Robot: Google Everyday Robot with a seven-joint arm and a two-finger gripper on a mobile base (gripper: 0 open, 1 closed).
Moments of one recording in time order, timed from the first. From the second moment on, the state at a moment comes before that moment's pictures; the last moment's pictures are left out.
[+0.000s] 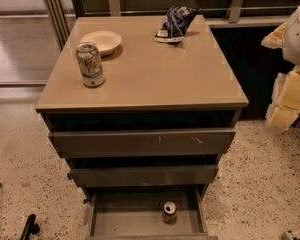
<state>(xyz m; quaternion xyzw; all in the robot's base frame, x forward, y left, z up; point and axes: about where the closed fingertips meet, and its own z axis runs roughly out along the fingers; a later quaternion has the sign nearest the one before) 0.438 -0.217 0.976 -0.60 0.78 -0.03 0.16</state>
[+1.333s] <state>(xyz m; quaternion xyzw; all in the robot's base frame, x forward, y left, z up) 0.430 -0.217 0.887 -0.58 0.80 0.01 0.16</state>
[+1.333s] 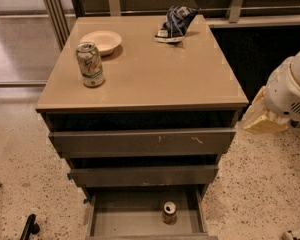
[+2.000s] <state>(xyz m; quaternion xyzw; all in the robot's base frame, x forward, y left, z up) 0.414 -0.219 0.745 -0.55 0.82 0.06 0.15</state>
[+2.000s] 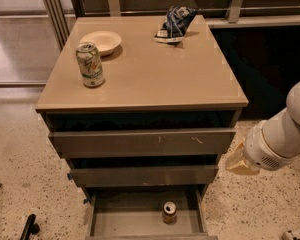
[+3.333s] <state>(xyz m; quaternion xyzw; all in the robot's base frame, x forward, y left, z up) 0.410 -0.189 0.554 -0.55 0.78 0.19 0.21</state>
